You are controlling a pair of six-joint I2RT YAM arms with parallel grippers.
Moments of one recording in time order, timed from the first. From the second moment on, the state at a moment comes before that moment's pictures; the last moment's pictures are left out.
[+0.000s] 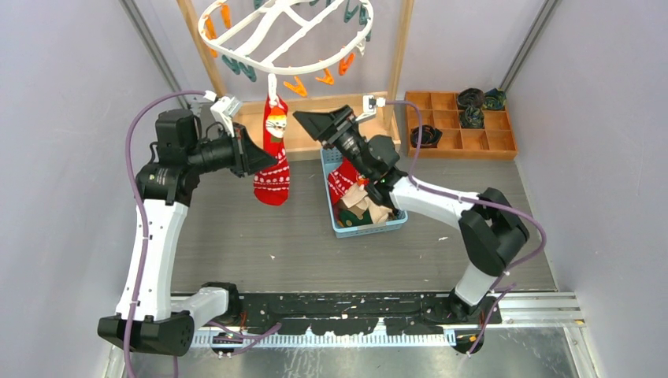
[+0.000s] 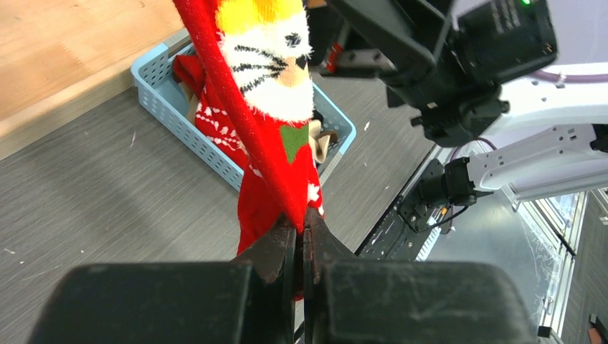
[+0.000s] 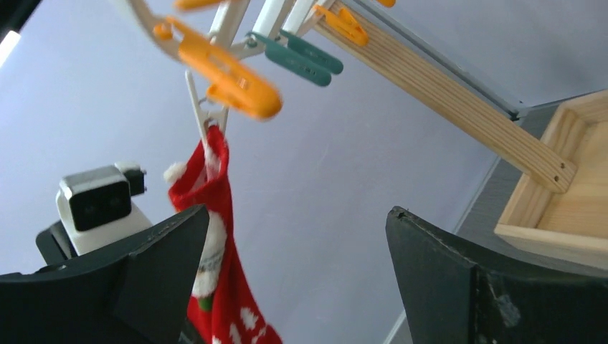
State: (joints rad) left arm -0.08 1.10 1.41 -0.79 0.85 -0.13; right arm 0.75 1.72 1.17 0.96 -0.02 1.11
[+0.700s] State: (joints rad) left arm -0.08 1.13 1.45 -0.84 0.86 -0.04; right arm 0.90 1.82 1.57 0.80 0.21 0.89
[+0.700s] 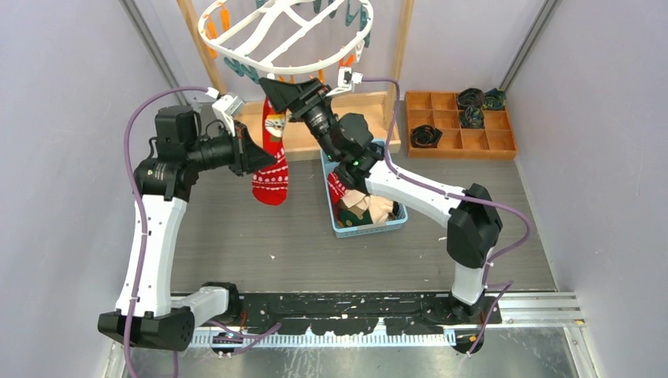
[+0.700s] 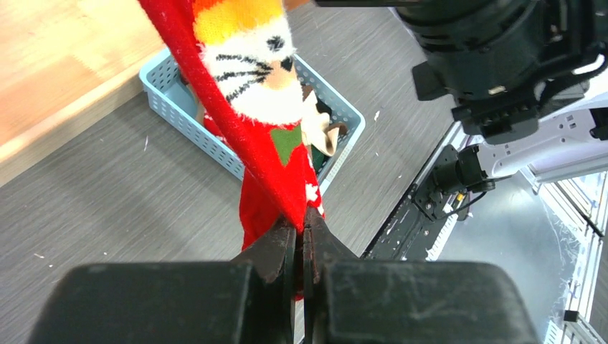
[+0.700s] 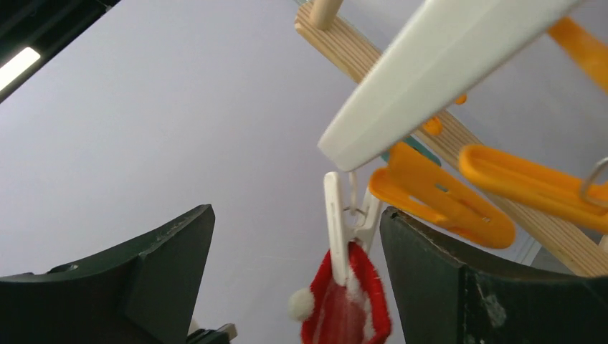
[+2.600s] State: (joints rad) left arm -0.08 1.07 1.49 -1.03 0.80 0.09; right arm 0.83 1.86 1.55 0.73 0.04 0.99
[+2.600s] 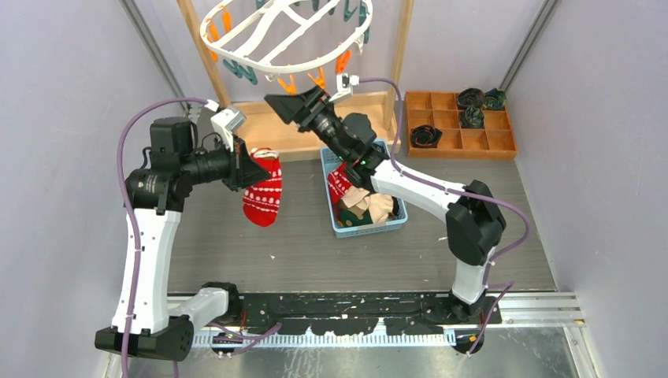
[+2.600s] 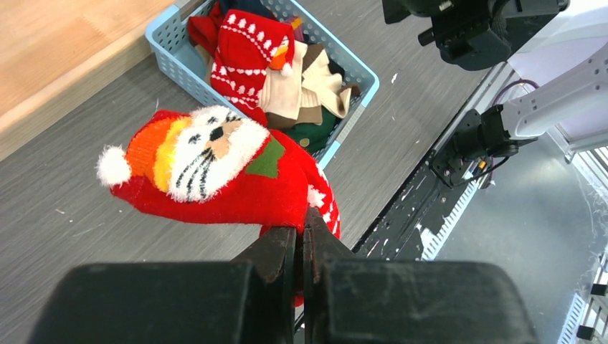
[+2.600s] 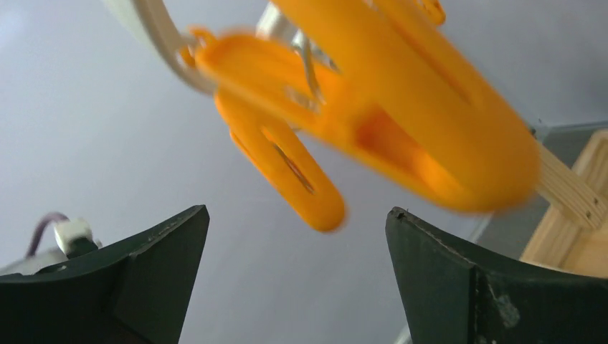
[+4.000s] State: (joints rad) left arm -0.08 1.12 1.45 -1.13 0.93 0.02; right arm 1.08 1.39 1.05 0.33 -0.20 0.22
